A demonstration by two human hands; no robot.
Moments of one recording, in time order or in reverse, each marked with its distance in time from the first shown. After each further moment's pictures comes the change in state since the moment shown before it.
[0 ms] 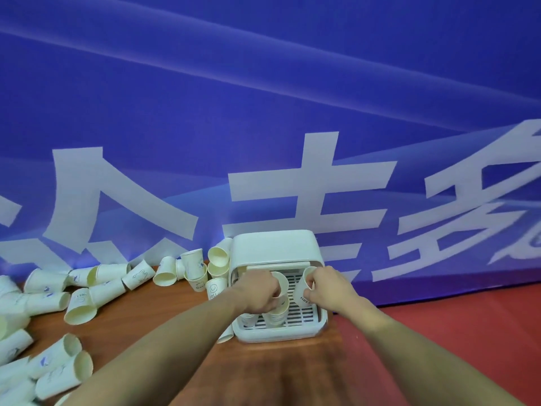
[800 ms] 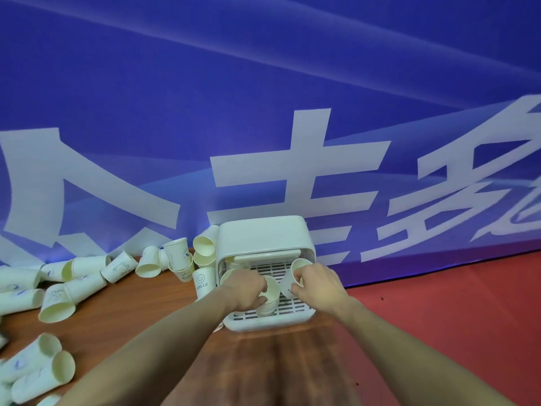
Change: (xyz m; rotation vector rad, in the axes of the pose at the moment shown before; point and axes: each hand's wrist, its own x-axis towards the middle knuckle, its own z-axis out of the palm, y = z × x) left_hand 0.022 -0.011 0.044 0.019 -0.135 -0.027; right_hand -0.001 0.001 0.020 -0.019 0.019 0.009
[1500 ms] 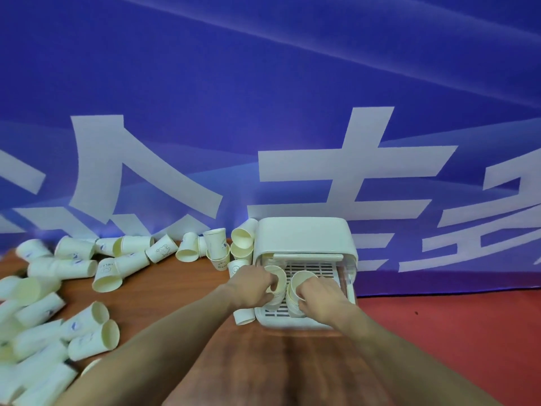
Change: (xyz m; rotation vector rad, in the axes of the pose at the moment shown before) left_hand -0.042 -0.051 0.011 -0.112 0.074 -0.074; right_hand 0.029 -0.056 0.036 -0.365 -0.185 -0.298
